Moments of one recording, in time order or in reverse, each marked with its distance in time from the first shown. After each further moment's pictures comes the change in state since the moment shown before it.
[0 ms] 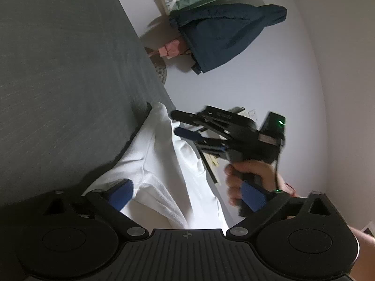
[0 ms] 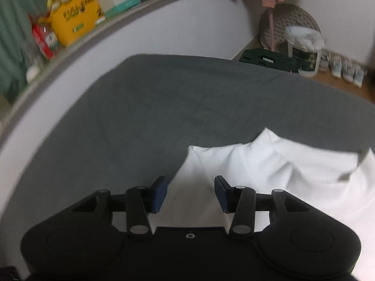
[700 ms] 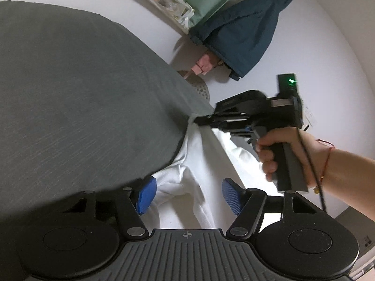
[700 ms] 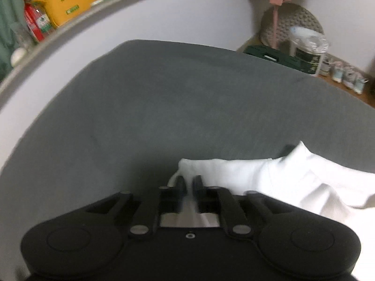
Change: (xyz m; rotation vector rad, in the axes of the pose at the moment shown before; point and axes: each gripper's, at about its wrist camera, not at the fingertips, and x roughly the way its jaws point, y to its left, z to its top) left arm -0.019 -0.032 -0.007 0.236 -0.095 0.345; right arm 0.039 0.033 0.008 -0.016 0.016 -0.077
